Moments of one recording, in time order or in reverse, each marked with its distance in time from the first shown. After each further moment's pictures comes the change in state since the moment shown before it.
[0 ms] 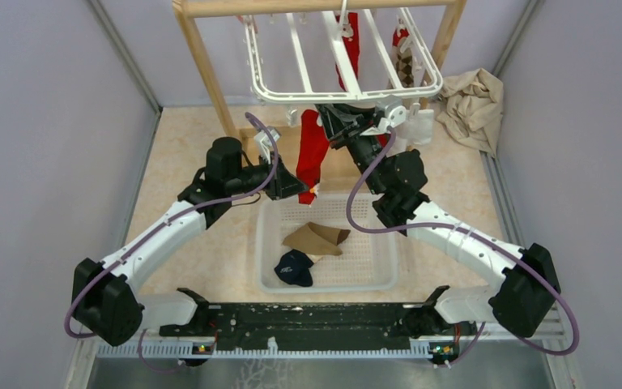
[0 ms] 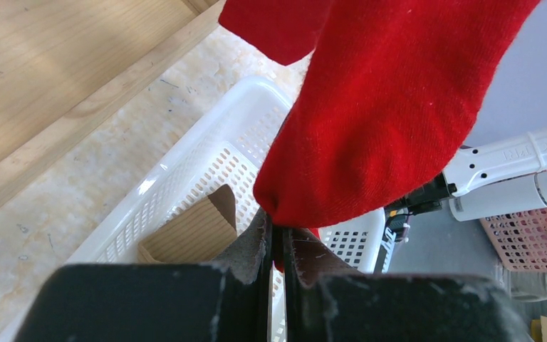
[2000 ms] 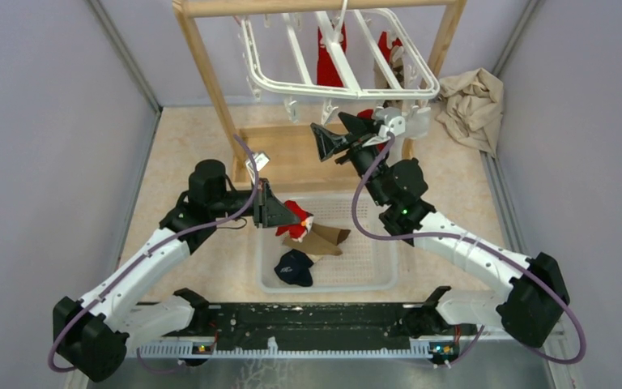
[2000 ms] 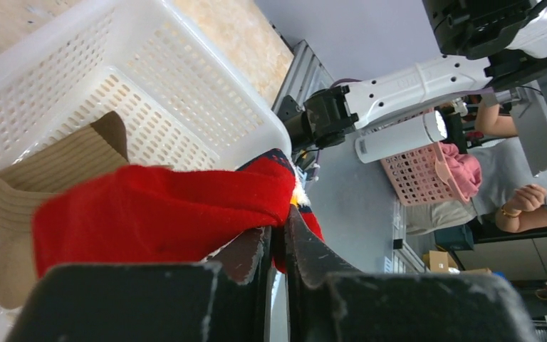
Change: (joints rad) left arm 0.000 -0.234 -0.164 -0.067 0.207 -0.154; right arm -0.001 -0.068 -0.108 -0.111 0.045 0.073
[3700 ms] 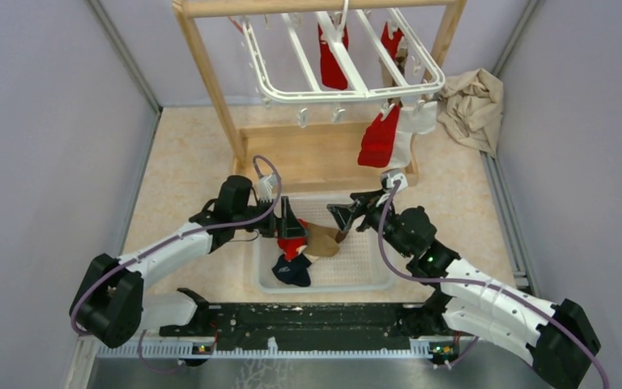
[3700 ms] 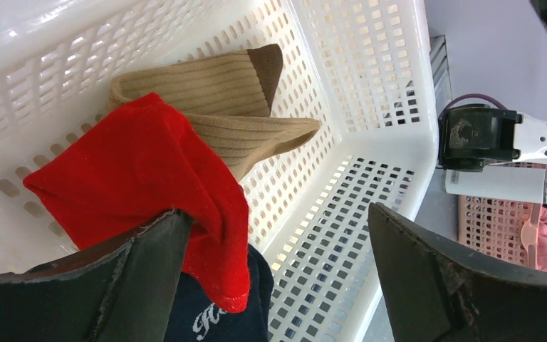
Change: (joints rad) left arm -0.022 0.234 -0.178 0.089 -0.236 0.014; right arm 0.008 -0.383 -0.491 -0.327 -0.126 0.251
